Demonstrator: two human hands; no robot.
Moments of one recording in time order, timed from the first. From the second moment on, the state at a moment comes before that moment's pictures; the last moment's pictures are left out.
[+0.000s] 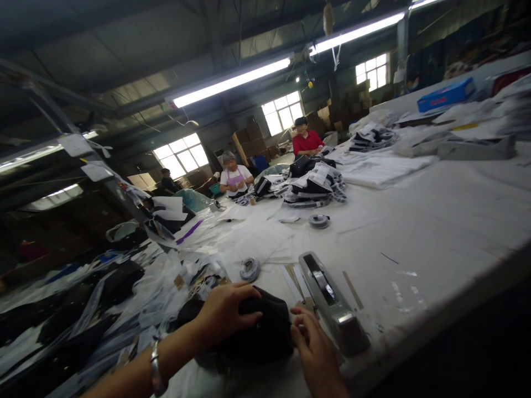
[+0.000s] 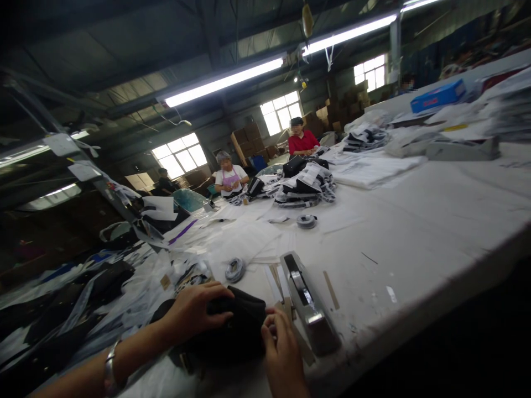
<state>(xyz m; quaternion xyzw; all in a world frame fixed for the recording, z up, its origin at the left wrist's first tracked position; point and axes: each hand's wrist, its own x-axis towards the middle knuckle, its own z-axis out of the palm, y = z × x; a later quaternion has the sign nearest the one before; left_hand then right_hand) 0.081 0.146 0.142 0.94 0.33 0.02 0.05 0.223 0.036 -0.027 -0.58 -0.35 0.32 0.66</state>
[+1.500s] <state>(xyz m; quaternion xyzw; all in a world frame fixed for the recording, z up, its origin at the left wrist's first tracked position) 0.094 0.172 0.135 0.80 0.51 -0.07 0.32 0.242 0.079 0.019 -0.48 -0.49 0.38 0.62</state>
